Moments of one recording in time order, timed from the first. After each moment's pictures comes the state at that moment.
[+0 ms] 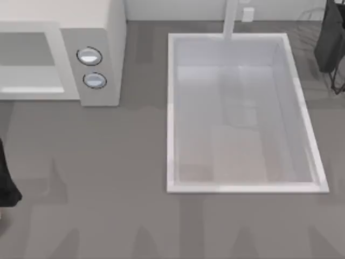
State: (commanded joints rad) left arm 0.00 0.00 0.00 0.00 0.00 0.00; right arm 0.00 0.00 0.00 0.00 0.00 0.00
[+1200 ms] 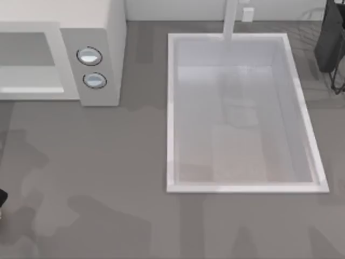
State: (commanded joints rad) left arm 0.17 1.26 0.73 -0.80 0.00 0.69; right arm 0.00 0.00 0.00 0.00 0.00 0.00
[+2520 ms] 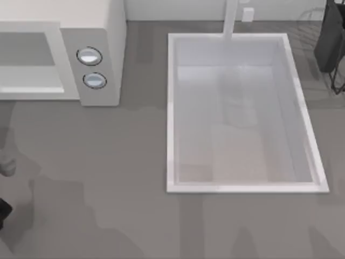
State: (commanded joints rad) left arm 0.21 1.69 0.72 -0.59 0.00 0.84; right arm 0.00 0.00 0.00 0.00 0.00 0.00
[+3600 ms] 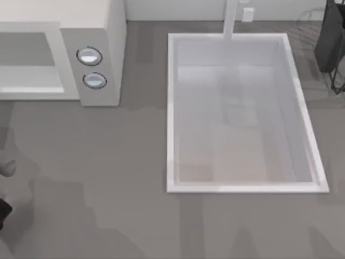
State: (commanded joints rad) left arm 0.21 1.70 0.71 -0.58 0.00 0.84; right arm 0.00 0.00 0.00 0.00 0.00 0.00
